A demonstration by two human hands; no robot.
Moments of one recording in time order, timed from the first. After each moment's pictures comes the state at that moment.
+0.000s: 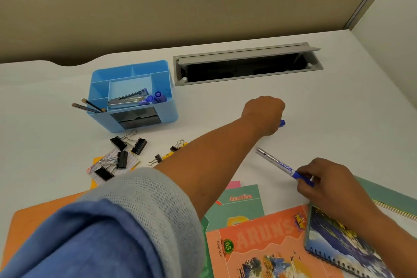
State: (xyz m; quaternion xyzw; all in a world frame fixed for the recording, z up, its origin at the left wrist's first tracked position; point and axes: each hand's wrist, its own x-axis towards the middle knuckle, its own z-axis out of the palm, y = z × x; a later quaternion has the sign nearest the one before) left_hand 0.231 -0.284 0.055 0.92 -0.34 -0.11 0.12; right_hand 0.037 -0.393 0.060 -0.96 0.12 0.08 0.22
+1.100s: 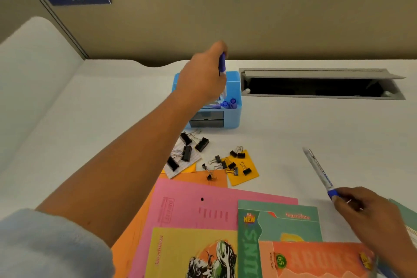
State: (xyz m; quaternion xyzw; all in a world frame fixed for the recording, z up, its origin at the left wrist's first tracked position) left_hand 0.271 -0.025 0.172 0.96 -0.10 0.11 0.25; right_hand 0.052 -0.323 0.060 -0.92 0.19 0.01 0.34
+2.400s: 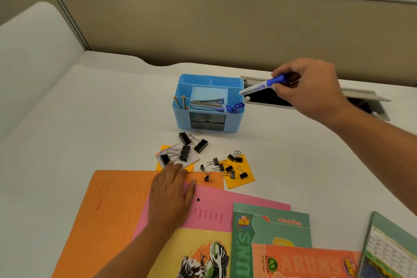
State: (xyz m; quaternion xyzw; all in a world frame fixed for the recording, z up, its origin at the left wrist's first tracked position) left_hand 0.081 0.049 -0.028 0.98 0.00 0.10 0.17; right_hand 0.241 -0.230 0.189 -0.94 -0.12 -0.14 0.30
